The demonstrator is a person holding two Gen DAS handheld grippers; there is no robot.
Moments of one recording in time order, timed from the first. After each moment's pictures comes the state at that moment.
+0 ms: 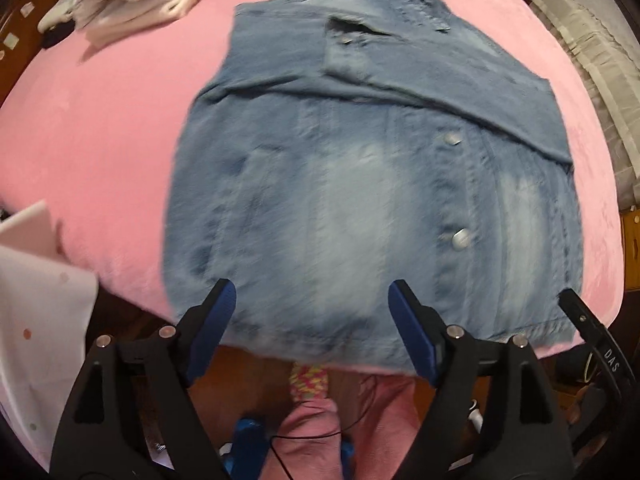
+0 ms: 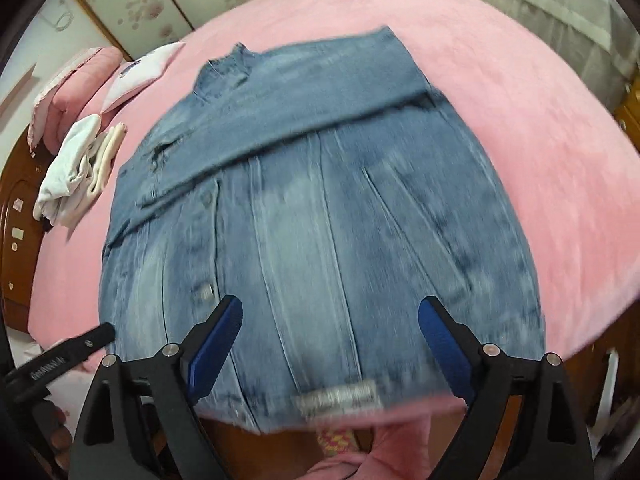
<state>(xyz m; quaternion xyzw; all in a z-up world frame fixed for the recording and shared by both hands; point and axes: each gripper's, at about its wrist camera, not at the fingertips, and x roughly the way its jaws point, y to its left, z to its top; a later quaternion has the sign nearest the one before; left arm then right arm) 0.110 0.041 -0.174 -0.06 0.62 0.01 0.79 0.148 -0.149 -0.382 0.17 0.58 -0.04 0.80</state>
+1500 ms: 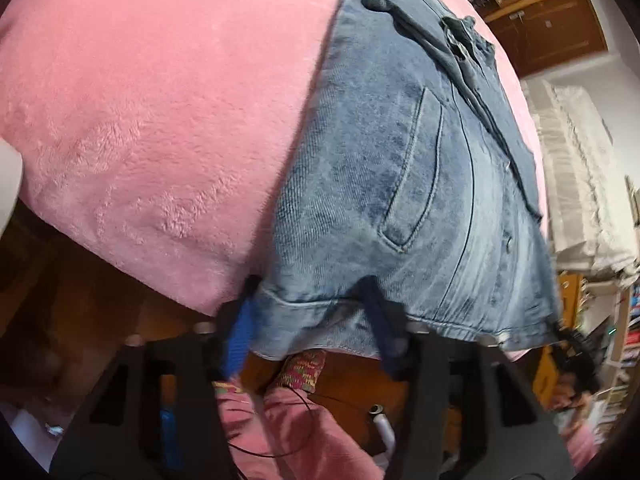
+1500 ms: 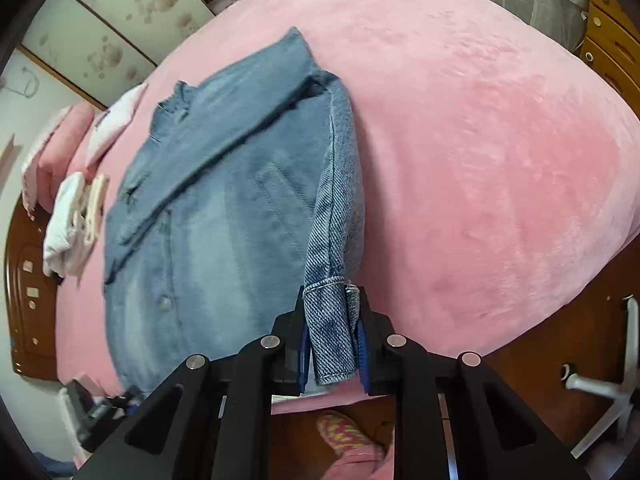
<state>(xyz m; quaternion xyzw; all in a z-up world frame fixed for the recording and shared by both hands) 0.052 0.207 -0.303 -0.30 0.59 -0.08 0.74 0.101 -0.225 -0.353 0.26 0.55 -0.07 0.79</state>
